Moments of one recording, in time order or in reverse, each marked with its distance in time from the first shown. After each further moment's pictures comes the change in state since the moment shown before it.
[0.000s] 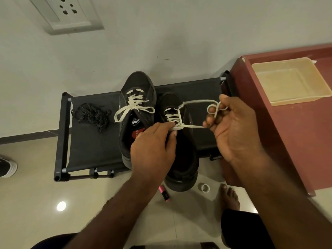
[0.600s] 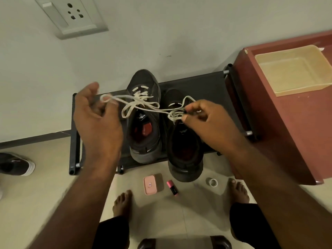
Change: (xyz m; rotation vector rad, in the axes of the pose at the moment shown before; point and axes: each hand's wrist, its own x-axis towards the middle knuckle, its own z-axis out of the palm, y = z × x) left_hand 0.031 -0.024 -0.077 -0.624 0.437 -0.417; right_hand -0.004 0.024 0.005 -0.940 -0.227 -0.164
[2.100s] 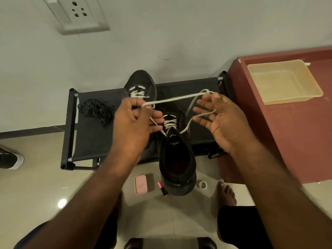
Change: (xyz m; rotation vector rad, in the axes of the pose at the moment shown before) left_hand -0.035 0.014 0.030 -0.129 -0.357 -0.291; right_hand 0.010 0.008 -0.028 0.785 0.113 0.228
